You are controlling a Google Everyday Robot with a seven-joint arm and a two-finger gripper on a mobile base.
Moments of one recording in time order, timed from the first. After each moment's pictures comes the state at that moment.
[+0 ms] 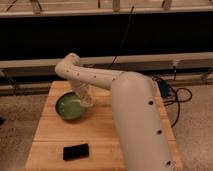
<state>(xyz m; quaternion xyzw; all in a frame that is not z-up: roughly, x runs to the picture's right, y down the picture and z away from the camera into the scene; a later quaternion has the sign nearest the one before) -0.105 0.057 0.860 -0.32 -0.14 -0.63 0.69</state>
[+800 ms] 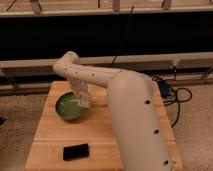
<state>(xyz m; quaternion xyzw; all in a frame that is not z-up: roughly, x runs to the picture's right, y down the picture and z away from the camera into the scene) -0.110 0.050 0.855 -0.32 -0.15 -0.64 0.68</state>
